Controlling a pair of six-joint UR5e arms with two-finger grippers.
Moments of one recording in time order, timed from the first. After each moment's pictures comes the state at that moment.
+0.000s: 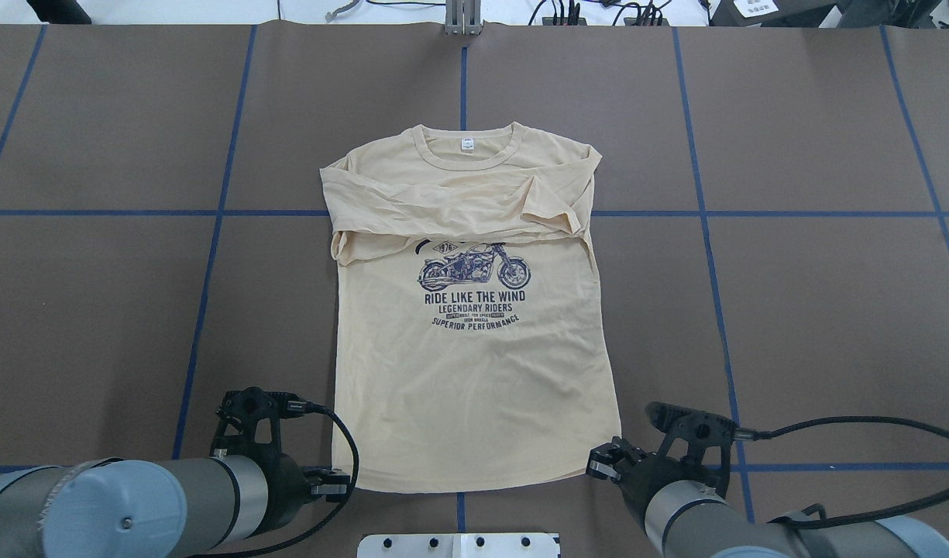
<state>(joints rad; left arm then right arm) -0.11 -1.73 -2.21 -1.87 -1.57 -1.45 -0.03 -1.49 2.31 -1.54 1.14 1.81</state>
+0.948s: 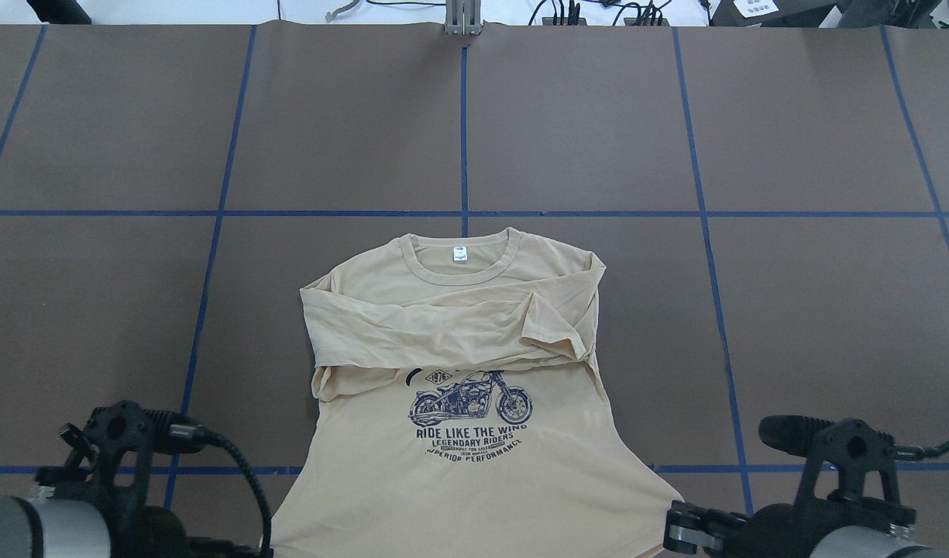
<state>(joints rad) -0.10 -1.76 -2.59 -1.46 -1.72 -1.45 -0.08 -1.46 2.69 -1.87 1.29 1.78</state>
